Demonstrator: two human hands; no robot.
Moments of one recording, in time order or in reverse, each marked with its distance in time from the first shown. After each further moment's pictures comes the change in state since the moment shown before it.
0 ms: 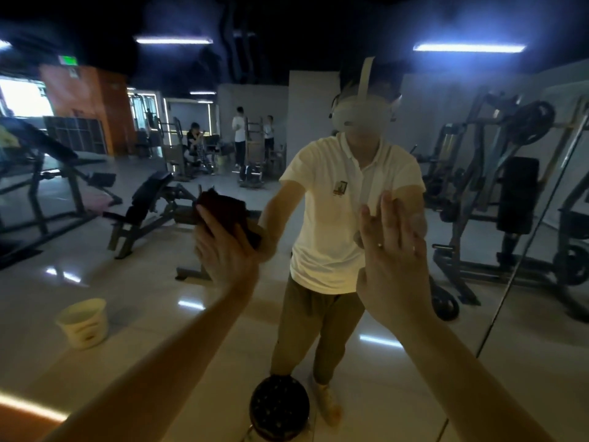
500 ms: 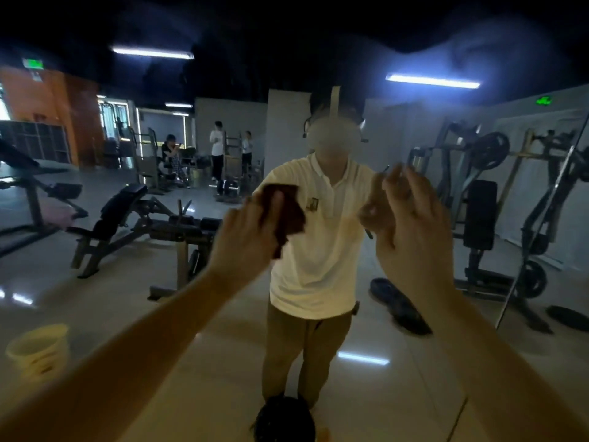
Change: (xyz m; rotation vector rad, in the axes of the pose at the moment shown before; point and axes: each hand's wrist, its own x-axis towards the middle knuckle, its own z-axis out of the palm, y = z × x) left_hand 0.076 0.014 -0.025 0.183 -0.021 0.926; right_hand 0.063 -0.004 -0.041 0.130 0.228 0.069
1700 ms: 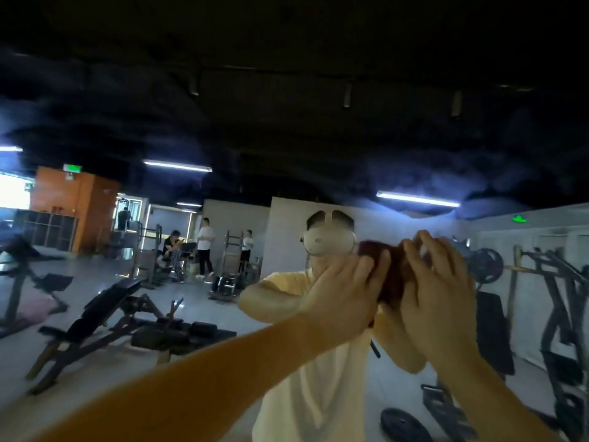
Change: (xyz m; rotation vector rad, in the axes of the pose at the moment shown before) left_hand 0.174 0.037 -0.019 -0.080 0.191 0.264; right_hand 0.120 -0.013 -0.007 -0.041 0.275 0.023
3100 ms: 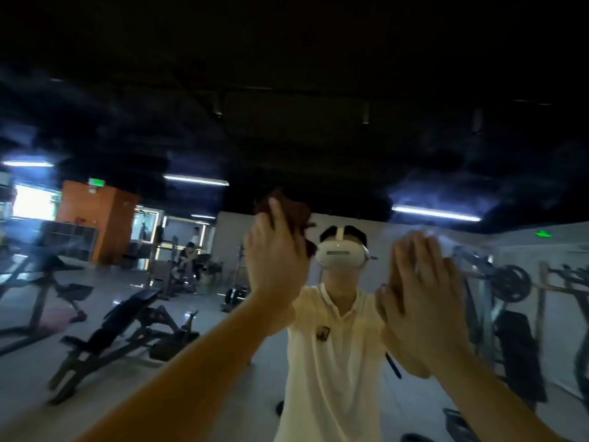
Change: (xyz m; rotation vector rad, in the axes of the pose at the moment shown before) left_hand -0.024 -0.140 -0.054 -0.133 0.179 -0.845; right_hand 0.026 -0.064 0.030 -0.133 -0.103 -0.178
